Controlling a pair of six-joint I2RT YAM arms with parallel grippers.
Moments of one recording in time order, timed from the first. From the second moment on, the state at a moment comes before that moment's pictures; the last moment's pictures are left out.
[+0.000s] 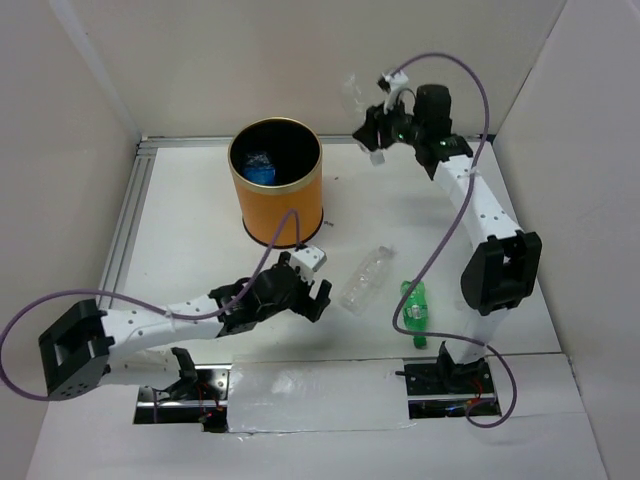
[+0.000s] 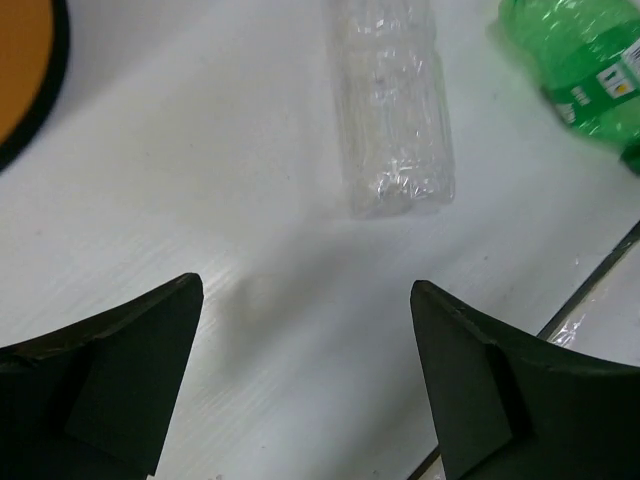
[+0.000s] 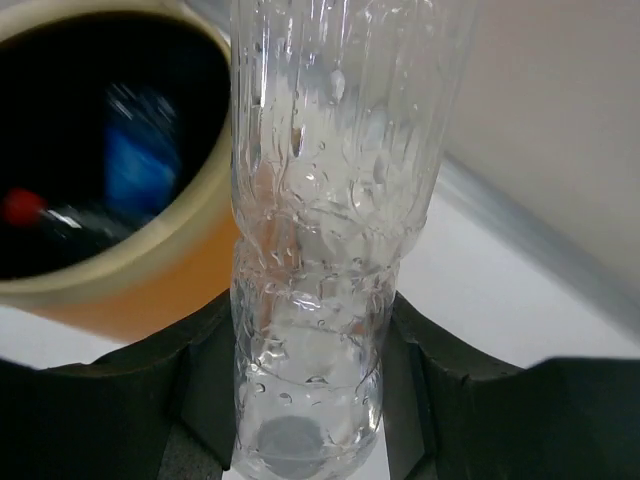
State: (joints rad) left arm -1.03 1.18 0.66 0.01 -0.24 -0.29; right arm 0.19 1.78 1.67 -0.26 -0.53 -0.15
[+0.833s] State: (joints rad) left arm -1.10 1.89 1.10 0.16 -0.31 -0.35; right arm 0.33 2.01 2.05 -0.26 -0.61 0.01
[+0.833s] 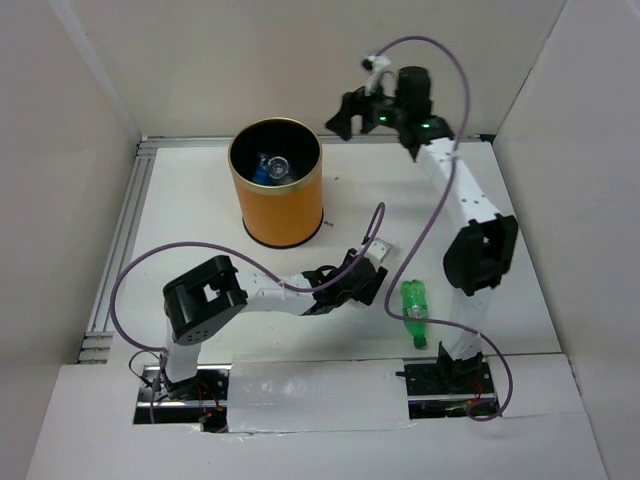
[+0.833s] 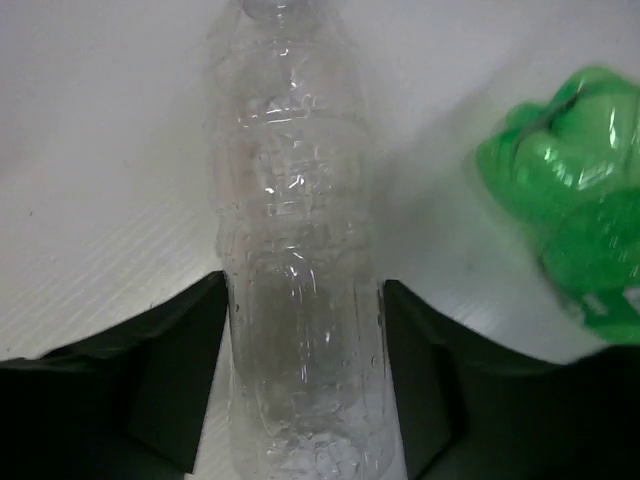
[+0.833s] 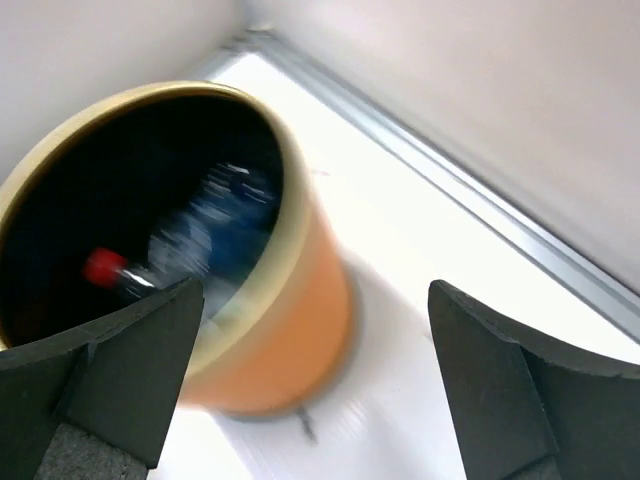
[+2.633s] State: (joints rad) left arm -0.90 1.25 1.27 0.00 -0.54 -0.07; right arm -0.38 1.56 1.05 -0.76 0.00 -0.26
